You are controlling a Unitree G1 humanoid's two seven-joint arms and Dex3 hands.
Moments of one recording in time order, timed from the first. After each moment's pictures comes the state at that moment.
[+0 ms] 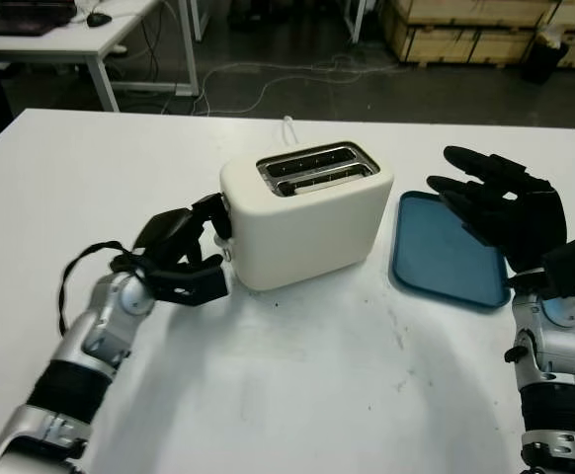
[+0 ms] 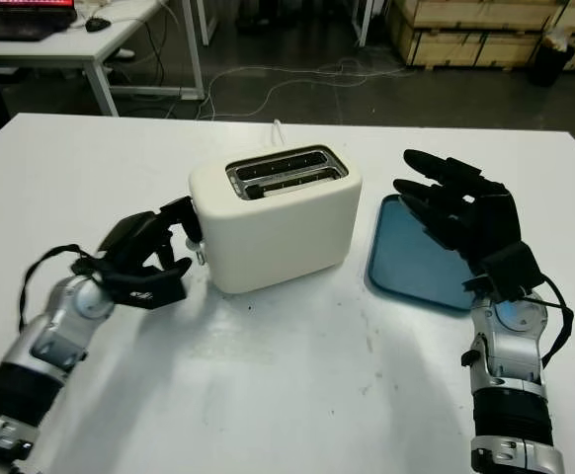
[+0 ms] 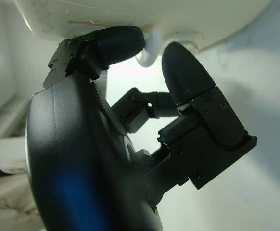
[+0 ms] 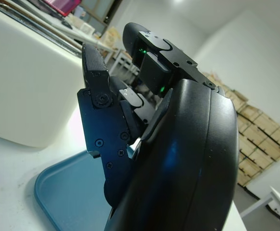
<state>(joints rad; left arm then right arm) -0.37 0.40 -0.24 0.38 0.46 -0.15 -0.08 -0.29 -0.35 -0.26 0.31 0.17 -0.36 0.32</state>
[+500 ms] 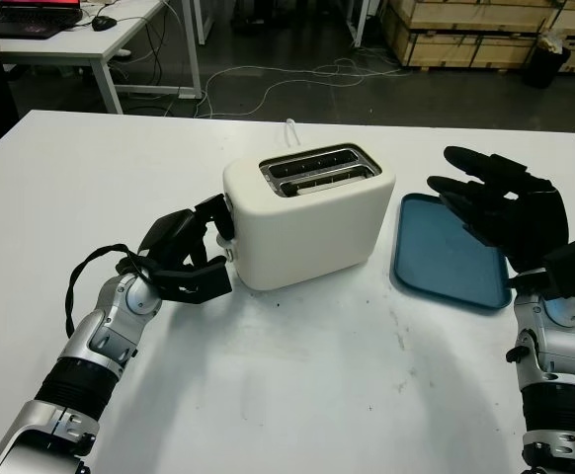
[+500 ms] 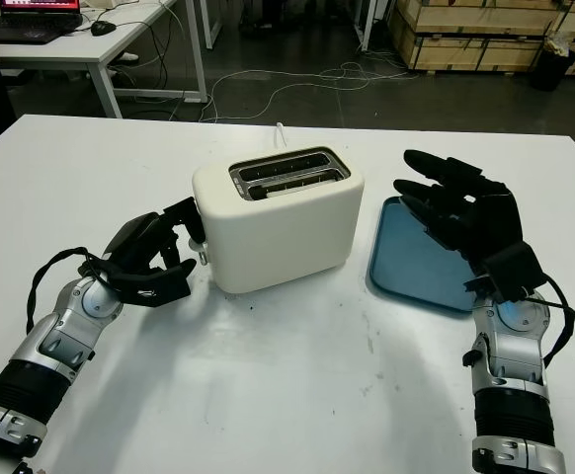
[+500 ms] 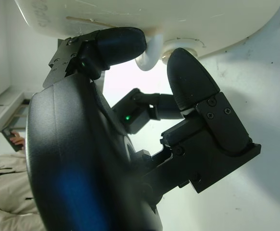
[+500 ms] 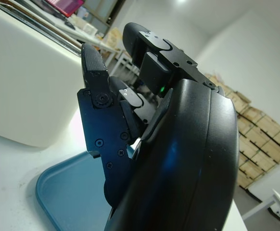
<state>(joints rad) -0.37 0.40 -0.24 0.36 0.45 -0.12 -0.08 -0.29 -0.35 -0.26 0.31 0.17 -0.36 0.33</state>
